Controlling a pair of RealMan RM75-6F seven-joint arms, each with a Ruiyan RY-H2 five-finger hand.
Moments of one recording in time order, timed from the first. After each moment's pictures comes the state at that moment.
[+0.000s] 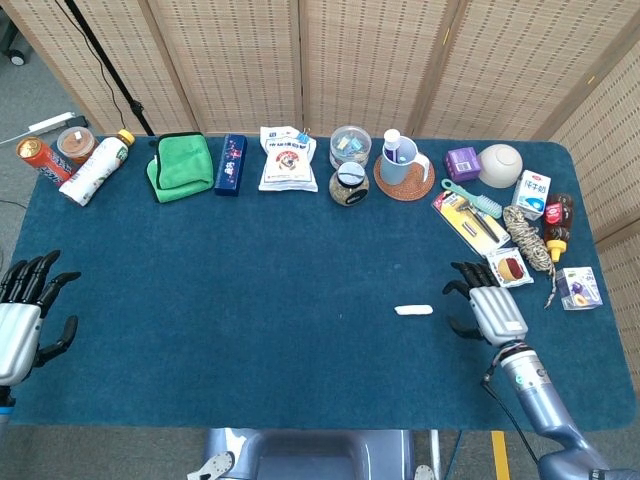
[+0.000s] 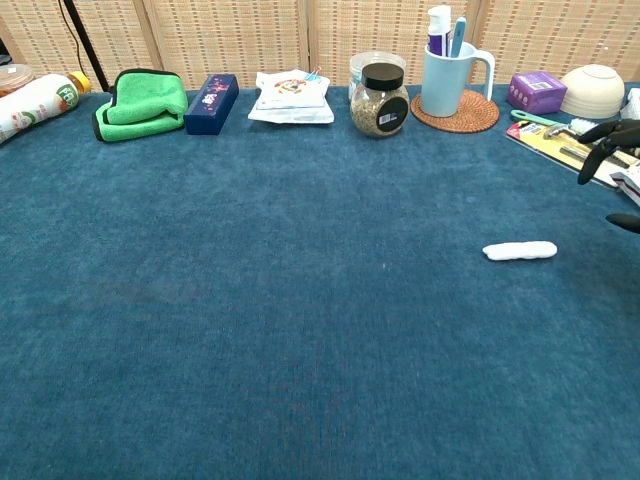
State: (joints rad) left arm -0.12 -0.93 -0.08 -1.99 1.49 1.47 0.18; right arm 0.39 -1.32 0.15 -1.54 -1.35 1.06 0.01
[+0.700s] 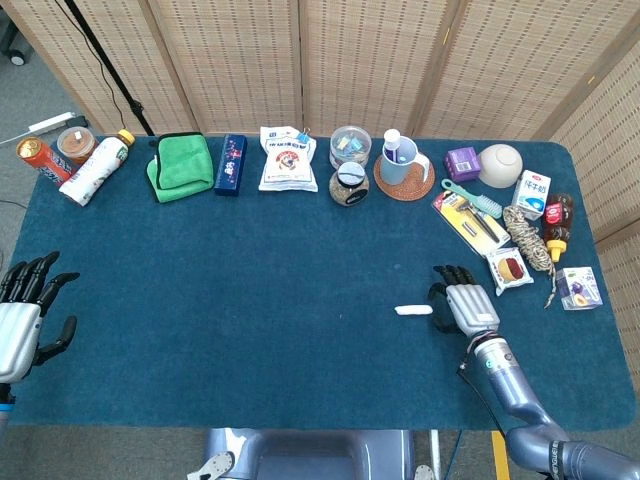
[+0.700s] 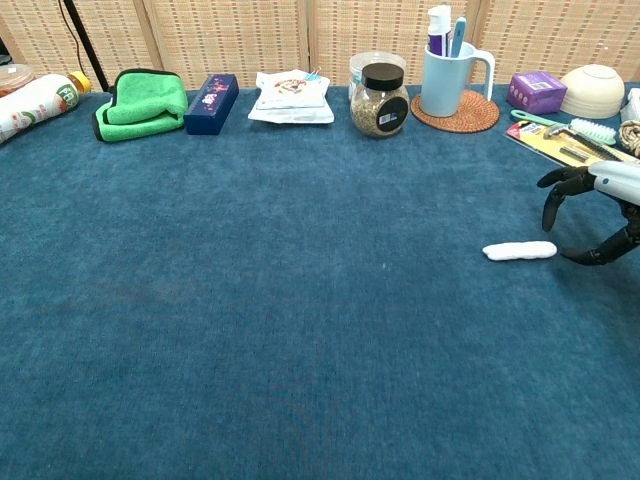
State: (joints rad) left arm -0.13 -0.94 -0.07 -1.97 1.47 1.45 0.17; right arm 0.47 -1.49 0.15 -1.35 -1.23 0.95 -0.06
